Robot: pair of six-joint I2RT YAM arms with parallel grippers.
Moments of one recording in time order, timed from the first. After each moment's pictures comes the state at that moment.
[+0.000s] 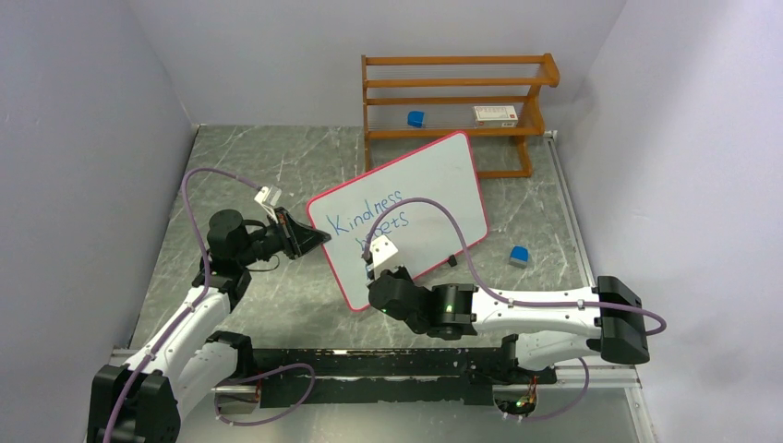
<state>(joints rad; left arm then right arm) -0.20 0.89 0.41 0.33 0.80 -0.58 1.39 1.24 0.84 -0.32 0.70 0.38</state>
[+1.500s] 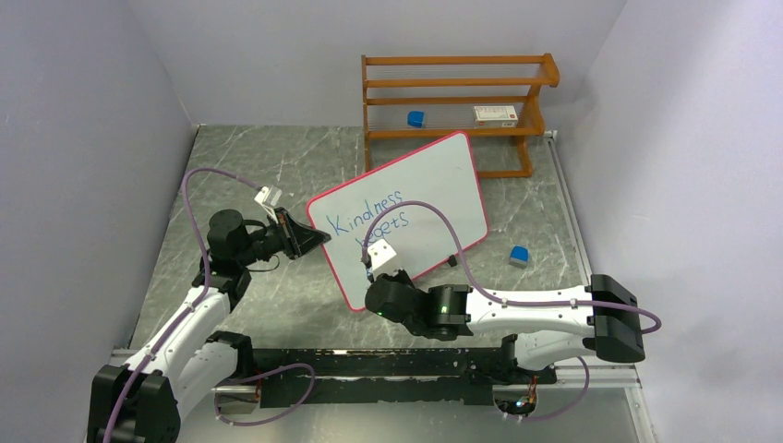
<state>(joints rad) -0.20 0.89 0.41 0.32 0.80 -0.57 1.39 1.27 0.84 -0.37 0.69 0.41</state>
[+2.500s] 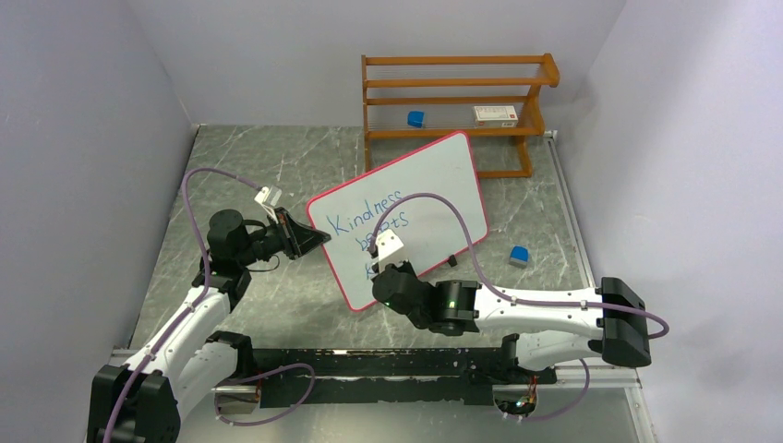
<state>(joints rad) -0.20 0.89 0.41 0.32 0.80 -0.57 1.35 1.22 0.83 -0.31 0.70 0.38</state>
